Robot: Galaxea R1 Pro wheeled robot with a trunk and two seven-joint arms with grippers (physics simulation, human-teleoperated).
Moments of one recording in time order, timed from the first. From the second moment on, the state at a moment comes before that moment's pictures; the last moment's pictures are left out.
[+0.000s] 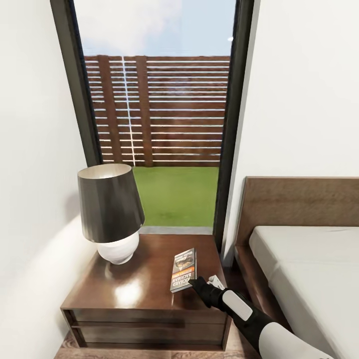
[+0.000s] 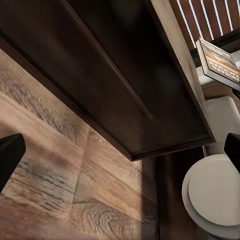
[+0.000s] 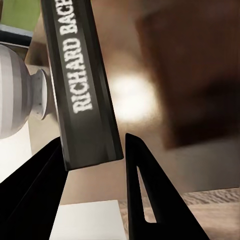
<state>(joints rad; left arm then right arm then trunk) 0.09 0.31 0.36 -0.01 0.81 -0.25 -1.48 -0.64 0.01 0.62 -0.46 -1.47 0.29 0.07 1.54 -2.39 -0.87</state>
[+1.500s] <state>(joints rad) 0.09 0.31 0.36 -0.01 0.81 -0.25 -1.48 -0.64 0.01 0.62 -0.46 -1.47 0.29 0.07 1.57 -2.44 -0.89</state>
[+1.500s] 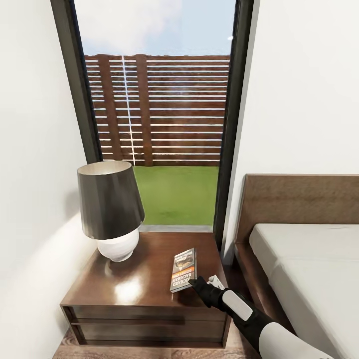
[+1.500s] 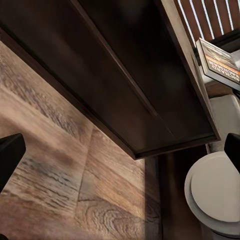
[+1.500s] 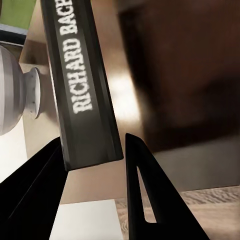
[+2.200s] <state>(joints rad) 0.09 0.31 0.36 -0.01 0.81 -0.25 -1.48 -0.64 0.01 0.62 -0.46 -1.47 0.29 0.06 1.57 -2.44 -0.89</state>
